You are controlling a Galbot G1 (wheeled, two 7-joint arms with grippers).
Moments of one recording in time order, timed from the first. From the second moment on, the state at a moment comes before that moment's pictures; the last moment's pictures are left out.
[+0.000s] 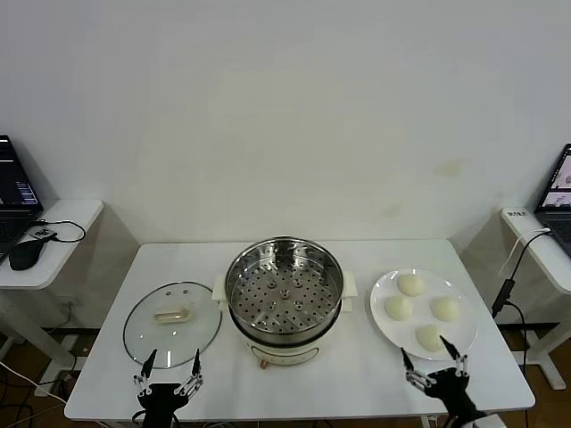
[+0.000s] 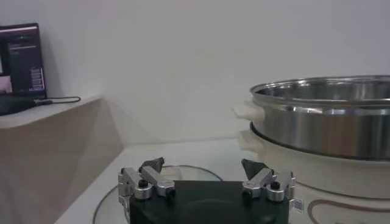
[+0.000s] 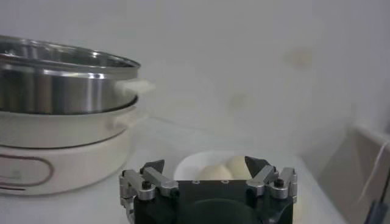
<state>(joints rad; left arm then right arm) 1.81 -1.30 -0.49 -2.10 -0.08 -0.06 -0.23 -1.73 1.25 0.80 2.03 0.05 0.01 -0.20</state>
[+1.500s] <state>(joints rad) 1.80 -1.30 -0.57 -2.09 -0.04 -0.02 -0.18 -0.33 0.65 -0.21 1.11 -0.31 0.07 -0.95</state>
